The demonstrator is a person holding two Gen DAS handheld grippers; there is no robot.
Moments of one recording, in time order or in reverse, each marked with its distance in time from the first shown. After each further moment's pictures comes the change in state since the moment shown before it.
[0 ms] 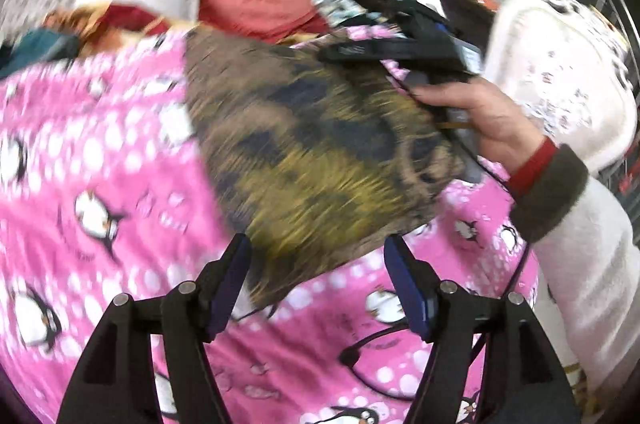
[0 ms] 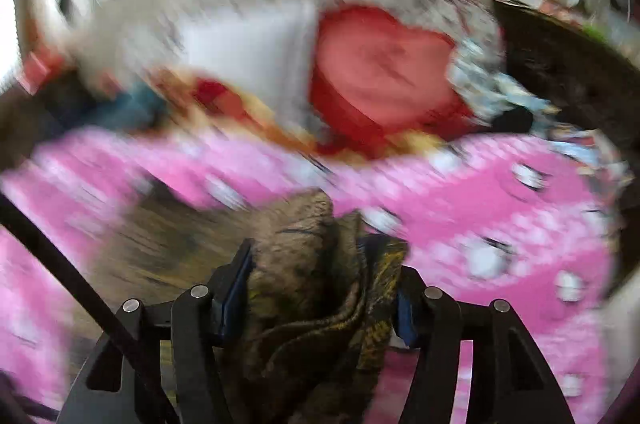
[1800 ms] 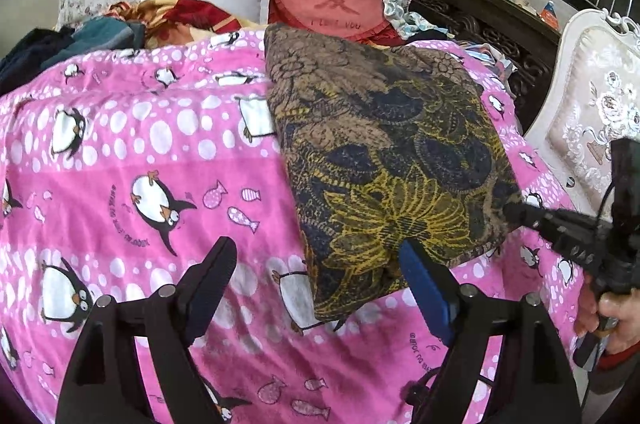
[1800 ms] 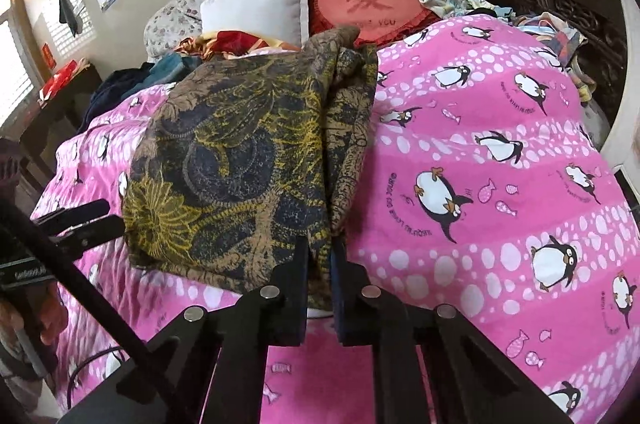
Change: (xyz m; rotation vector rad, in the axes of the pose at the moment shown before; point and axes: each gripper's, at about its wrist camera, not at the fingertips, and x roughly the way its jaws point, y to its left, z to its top) left arm 0.006 0.017 0.009 -0.085 -0.061 0.221; right arm -0.113 -0.009 -0.178 0.145 0.005 0.182
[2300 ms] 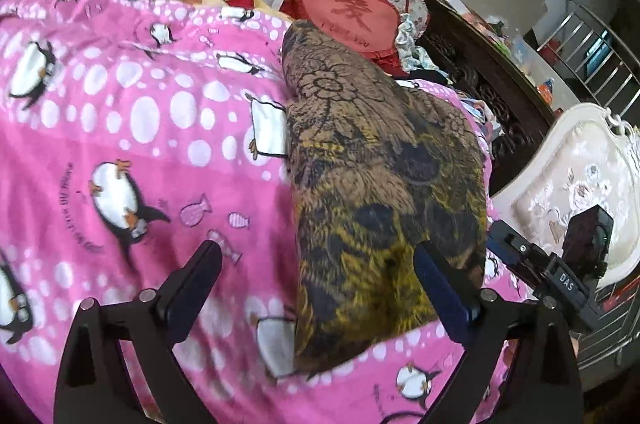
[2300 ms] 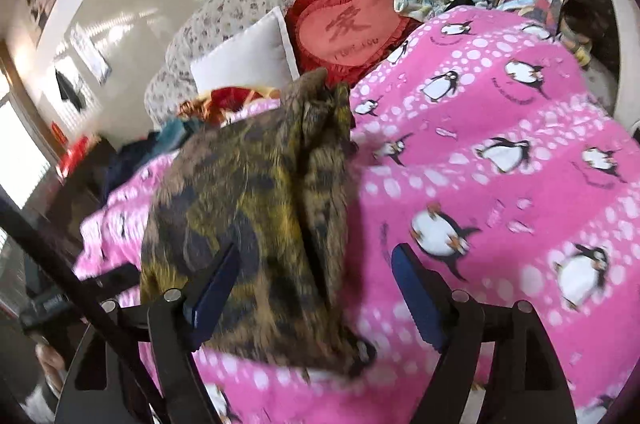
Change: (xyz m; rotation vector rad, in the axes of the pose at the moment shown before) left arm 0.032 0.040 0.024 -0.263 -0.002 -0.205; right arm 0.009 -0.042 0.033 0.234 -0.147 0.152
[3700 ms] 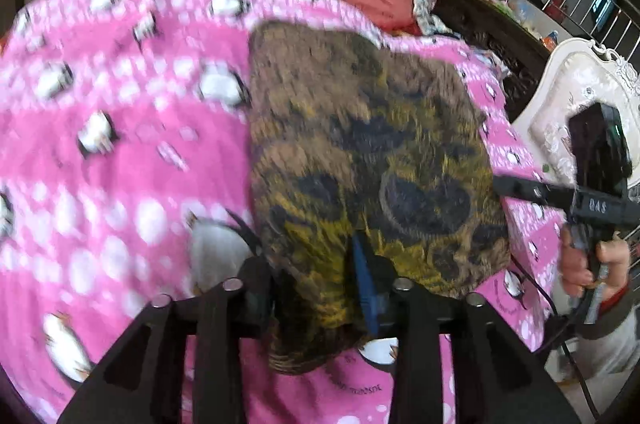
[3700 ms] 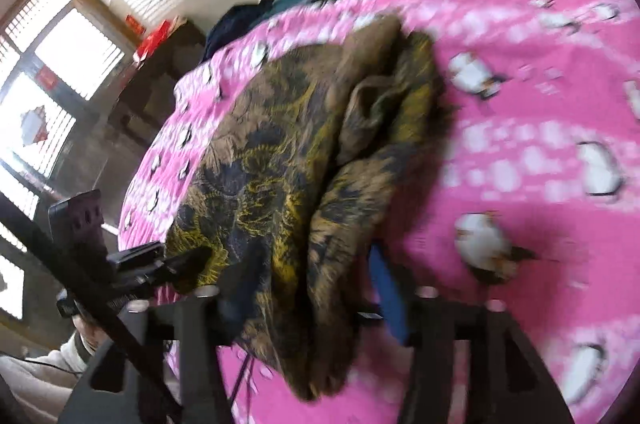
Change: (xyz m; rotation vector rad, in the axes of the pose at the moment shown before) left arm -0.158 0.063 -0.124 0.134 0.006 0.171; right arm -0.013 0.143 -0.110 -0.214 0.361 0.203
